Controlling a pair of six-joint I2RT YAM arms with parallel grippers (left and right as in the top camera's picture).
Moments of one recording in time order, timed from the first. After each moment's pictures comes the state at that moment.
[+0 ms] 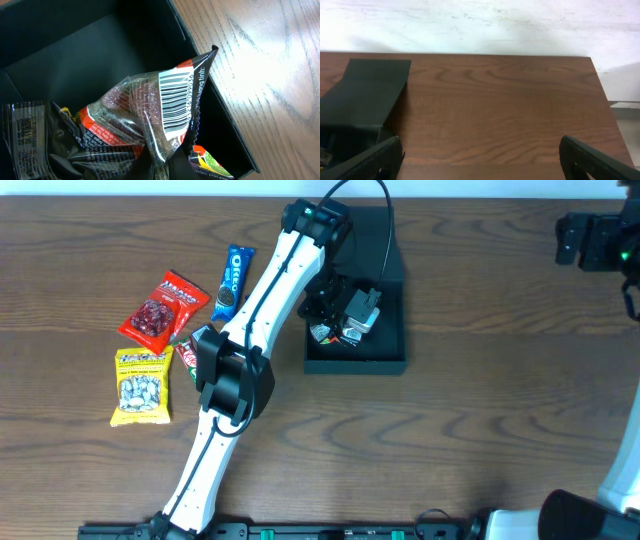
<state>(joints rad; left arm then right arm) -0.48 2.52 2.56 -1.70 0.41 1.63 -0.31 1.58 1.88 -0.96 -0.19 -0.20</state>
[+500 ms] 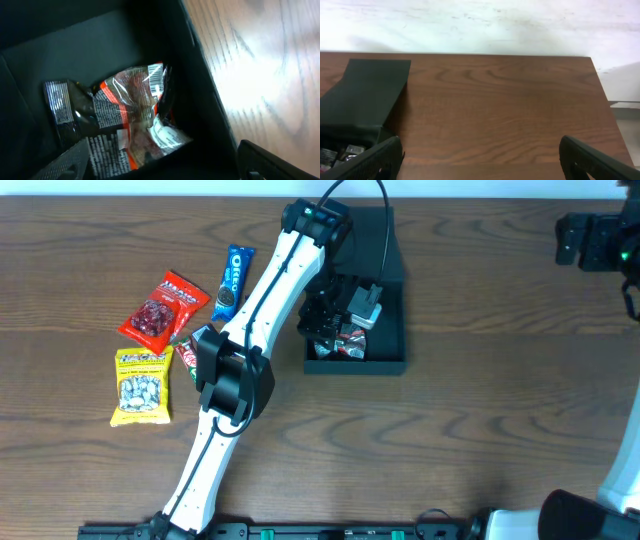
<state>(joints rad) -0.48 2.52 2.56 -1.69 0.42 1.49 -0.31 1.58 1.88 -0.96 -0.19 -0.20</state>
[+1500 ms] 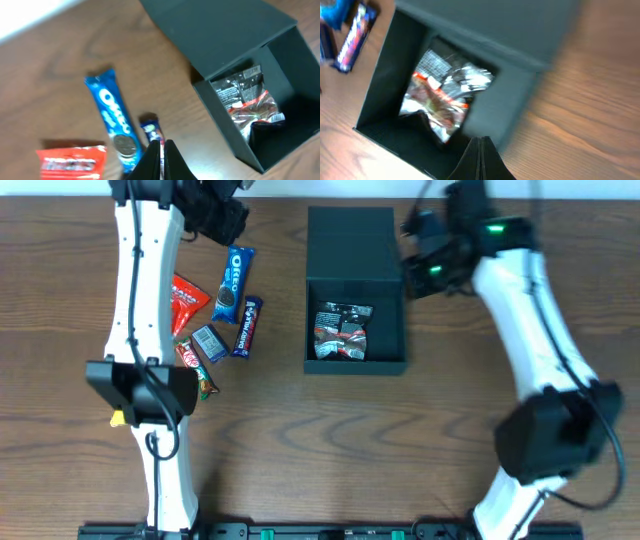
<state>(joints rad) -0.10 2.30 2.61 -1.47 0.34 0.37 0.22 1.98 1.82 -1.09 -0.28 -0.10</state>
